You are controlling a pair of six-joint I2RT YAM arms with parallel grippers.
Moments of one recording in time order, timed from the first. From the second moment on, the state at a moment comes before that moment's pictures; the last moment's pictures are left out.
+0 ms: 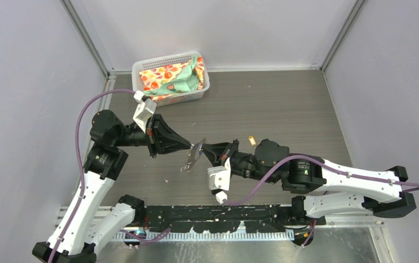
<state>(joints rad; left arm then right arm) -0.35 0.79 0.98 -0.03 1.21 -0.42 1.42 1.03 1.17 -0.26 0.18 -0.97</state>
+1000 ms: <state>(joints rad) -0.35 0.77 0.96 -0.02 1.20 -0.42 1.42 1.05 1.19 -0.24 0.19 -0.98</state>
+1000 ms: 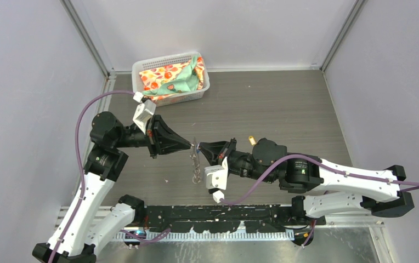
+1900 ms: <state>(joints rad) -0.35 0.76 0.95 -0.07 1.19 -0.33 1.42 1.07 1.20 -0.24 0.18 -0.98</state>
